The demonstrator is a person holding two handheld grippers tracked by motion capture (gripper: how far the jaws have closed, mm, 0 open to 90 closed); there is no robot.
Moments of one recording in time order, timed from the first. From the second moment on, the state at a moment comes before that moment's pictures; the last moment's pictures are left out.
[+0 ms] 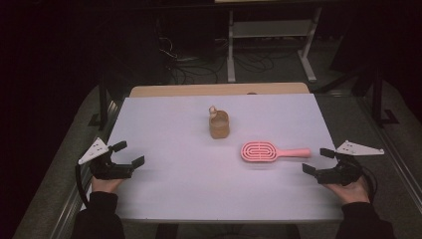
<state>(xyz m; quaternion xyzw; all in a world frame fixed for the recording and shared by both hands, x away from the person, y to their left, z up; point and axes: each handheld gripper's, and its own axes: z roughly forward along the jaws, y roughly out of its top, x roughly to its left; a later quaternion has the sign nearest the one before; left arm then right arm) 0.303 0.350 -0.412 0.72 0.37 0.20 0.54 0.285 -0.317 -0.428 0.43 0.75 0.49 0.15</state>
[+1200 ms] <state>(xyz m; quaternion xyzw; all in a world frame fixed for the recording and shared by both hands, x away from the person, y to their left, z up) 0.301 0.349 -0.412 0.72 0.37 0.20 0.54 0.316 -0.312 -0.397 0.40 0.80 0.43 0.14</state>
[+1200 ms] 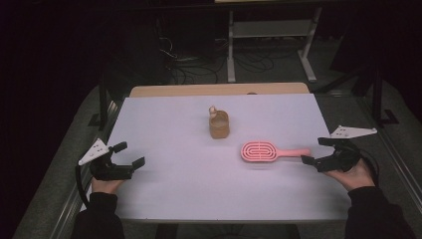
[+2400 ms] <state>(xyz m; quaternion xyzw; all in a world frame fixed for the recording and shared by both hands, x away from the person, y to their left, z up) 0.301 0.349 -0.412 0.72 0.37 0.20 0.54 0.362 -0.285 -0.360 0.34 0.86 0.37 0.10</state>
